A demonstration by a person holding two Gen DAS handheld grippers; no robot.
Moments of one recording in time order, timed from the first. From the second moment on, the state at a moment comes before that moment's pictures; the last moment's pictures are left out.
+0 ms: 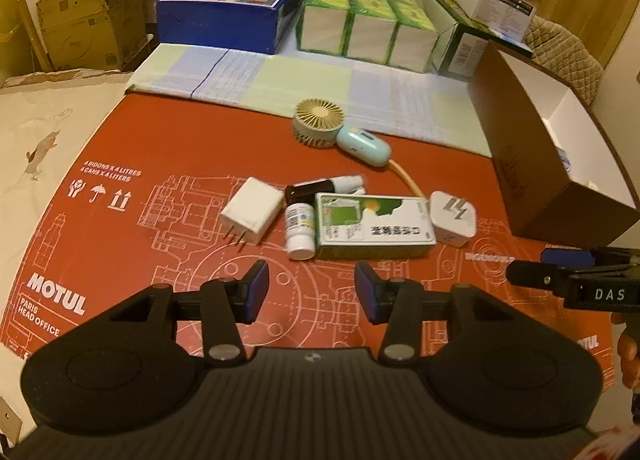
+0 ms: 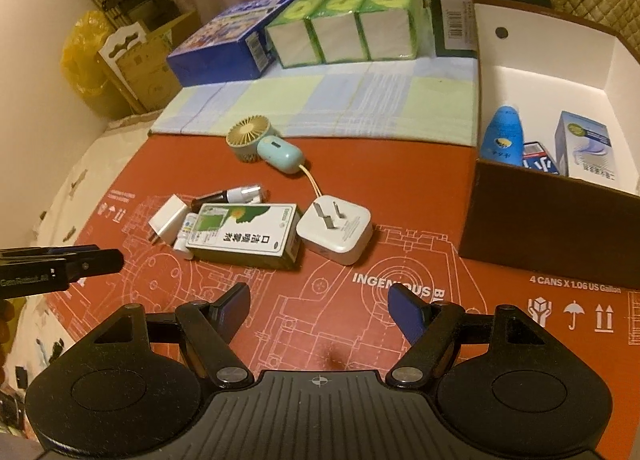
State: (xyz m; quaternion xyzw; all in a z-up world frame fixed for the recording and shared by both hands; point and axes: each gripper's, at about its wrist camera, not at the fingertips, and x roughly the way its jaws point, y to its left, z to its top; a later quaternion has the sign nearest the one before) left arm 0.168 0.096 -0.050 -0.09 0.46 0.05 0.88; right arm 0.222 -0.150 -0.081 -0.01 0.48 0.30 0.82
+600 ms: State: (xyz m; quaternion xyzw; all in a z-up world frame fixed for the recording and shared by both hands) left arm 0.178 0.112 -0.077 -0.09 0.47 0.06 0.88; right arm 0.242 -0.122 -0.111 -0.10 0.42 0.33 0.84
